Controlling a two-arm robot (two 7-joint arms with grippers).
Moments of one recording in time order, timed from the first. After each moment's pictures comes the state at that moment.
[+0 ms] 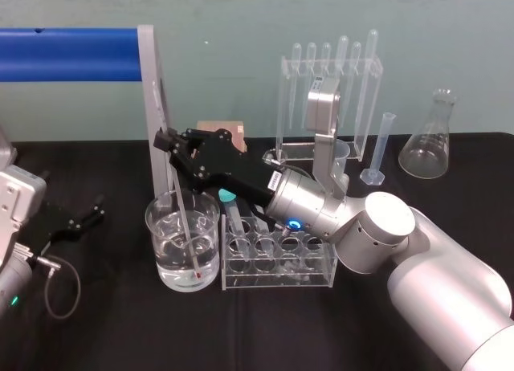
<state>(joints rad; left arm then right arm) -0.20 0.60 0.45 -1.41 -0.25 -0.12 0.03 0.57 0.16 -0.57 -1.07 0.63 -0.27 0.82</state>
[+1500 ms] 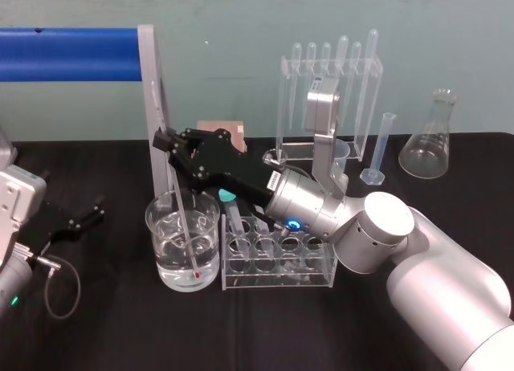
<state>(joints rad) -0.20 0.60 0.45 -1.41 -0.25 -0.12 0.03 0.57 0.15 -0.57 -1.07 0.63 -0.27 0.83</state>
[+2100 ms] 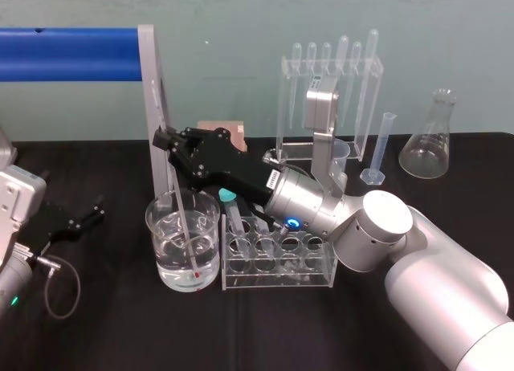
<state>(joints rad) -0.20 0.60 0.45 -1.41 -0.25 -0.12 0.03 0.58 0.15 -0.57 -1.05 0.63 -0.27 0.83</state>
